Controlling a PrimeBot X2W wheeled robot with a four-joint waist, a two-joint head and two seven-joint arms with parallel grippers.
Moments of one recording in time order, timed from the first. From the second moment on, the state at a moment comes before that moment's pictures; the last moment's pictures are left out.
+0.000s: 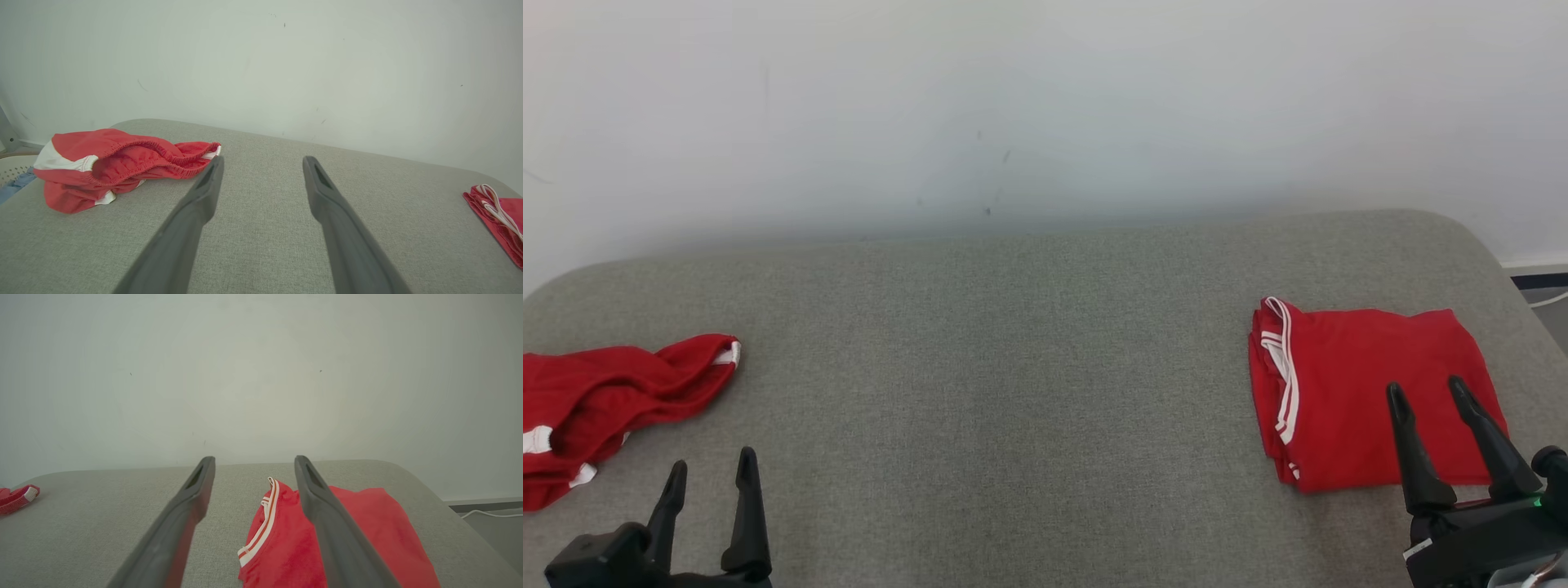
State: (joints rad) left arm 0.09 0.15 -0.07 -0.10 -0.26 0.12 0.03; right arm 0.03 -0.42 0.16 0.02 0.58 -0.04 -0.25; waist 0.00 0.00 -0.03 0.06
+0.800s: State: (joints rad) left arm 0.08 0.15 -0.07 -0.08 -0.26 0.12 0.04; right arm 0.05 -0.40 0.13 0.03 0.59 -0.05 -0.25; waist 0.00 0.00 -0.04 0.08
